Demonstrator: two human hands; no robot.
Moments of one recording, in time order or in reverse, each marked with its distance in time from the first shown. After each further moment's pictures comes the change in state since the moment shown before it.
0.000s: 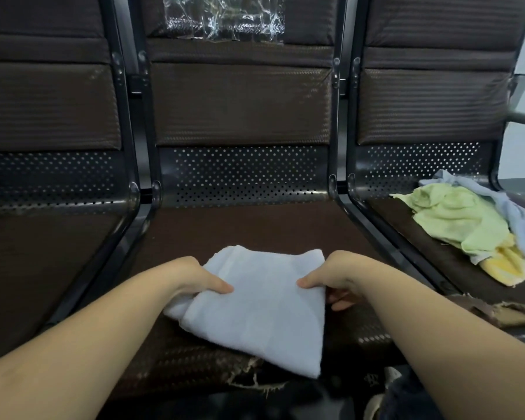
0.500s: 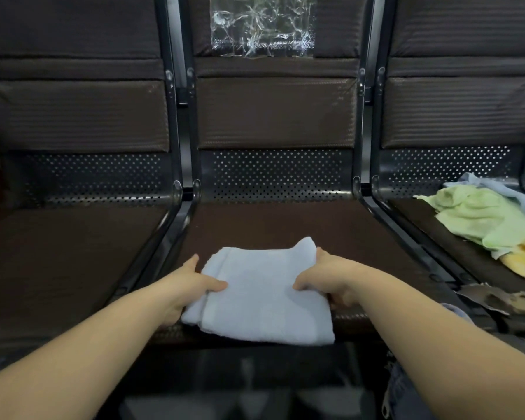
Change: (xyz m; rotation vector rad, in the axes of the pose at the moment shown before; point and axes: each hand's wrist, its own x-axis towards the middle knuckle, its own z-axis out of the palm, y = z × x) left_hand -0.046 -0.081 0.009 -0.717 0.021 0.058; right_hand -0.037 -0.009 0.055 0.109 -0.104 -0.190
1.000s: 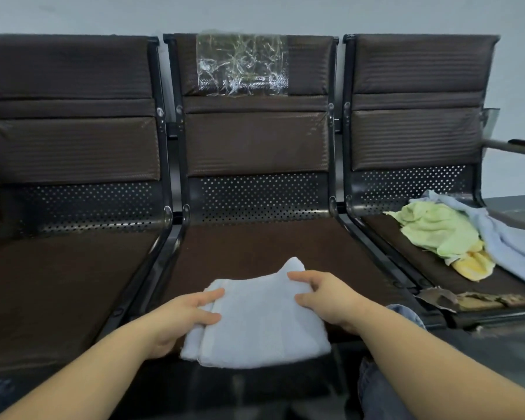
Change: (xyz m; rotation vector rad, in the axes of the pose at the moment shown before) left_hand -0.038 -0.010 0.000 0.017 -0.273 0.128; right_hand -0.055 0.031 -0.009 0.027 0.124 -0.278
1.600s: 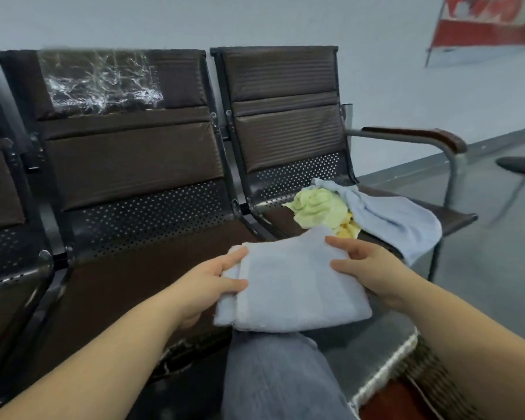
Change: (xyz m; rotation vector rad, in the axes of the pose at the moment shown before) left_hand -0.004 0.106 0.188 0.195 -0.284 0.356; right_hand -0.121 0.099 -0.155 0.440 0.484 0.025
